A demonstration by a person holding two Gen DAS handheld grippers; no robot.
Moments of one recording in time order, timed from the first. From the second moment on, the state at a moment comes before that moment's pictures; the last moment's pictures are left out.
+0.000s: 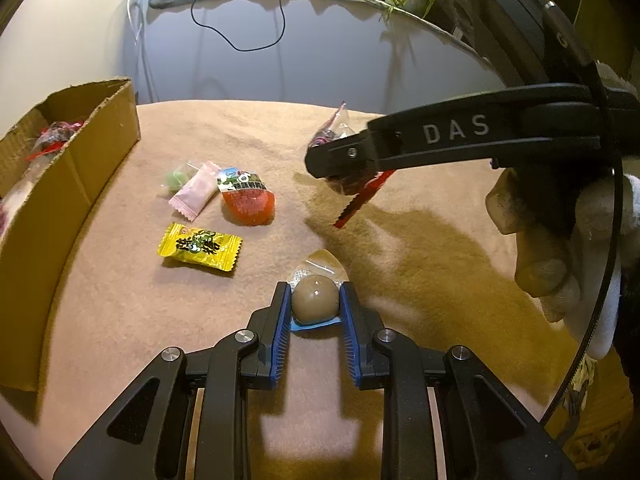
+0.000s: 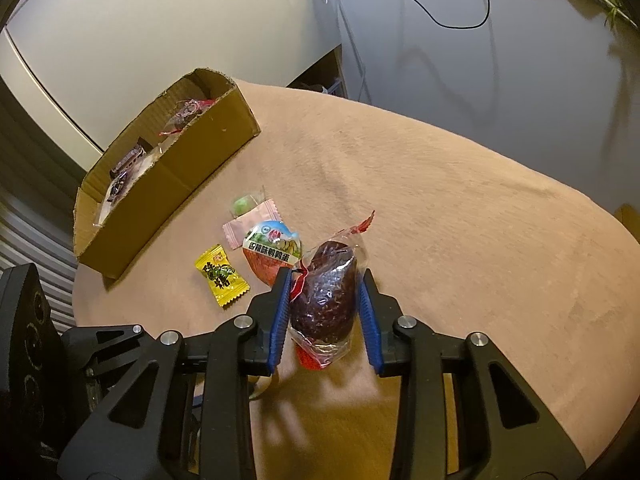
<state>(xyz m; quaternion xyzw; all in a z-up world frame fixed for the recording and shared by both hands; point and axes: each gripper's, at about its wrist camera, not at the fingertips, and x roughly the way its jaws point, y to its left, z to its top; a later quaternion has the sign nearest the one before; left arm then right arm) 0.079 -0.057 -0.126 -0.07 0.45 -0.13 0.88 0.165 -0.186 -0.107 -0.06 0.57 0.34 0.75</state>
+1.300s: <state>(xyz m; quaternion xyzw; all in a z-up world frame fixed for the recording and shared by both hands) 0.053 0.105 -0.058 -0.12 0.35 0.01 0.93 0.178 -0.071 -0.041 -0.07 0.50 0.41 0.76</state>
